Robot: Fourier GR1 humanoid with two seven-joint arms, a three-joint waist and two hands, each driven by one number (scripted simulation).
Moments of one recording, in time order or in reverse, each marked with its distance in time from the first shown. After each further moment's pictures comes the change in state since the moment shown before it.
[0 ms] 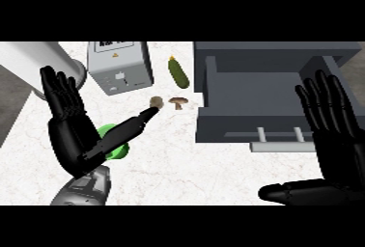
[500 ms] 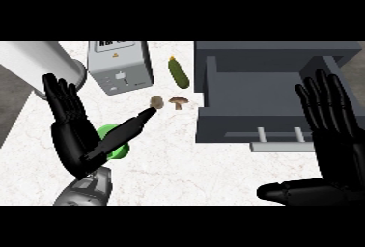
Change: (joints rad) left arm 0.025 0.002 -0.003 0.029 0.031 0.048 -0.014; right arm -0.005 0.013 0.003 -0.003 0.015 -0.007 0.000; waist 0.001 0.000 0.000
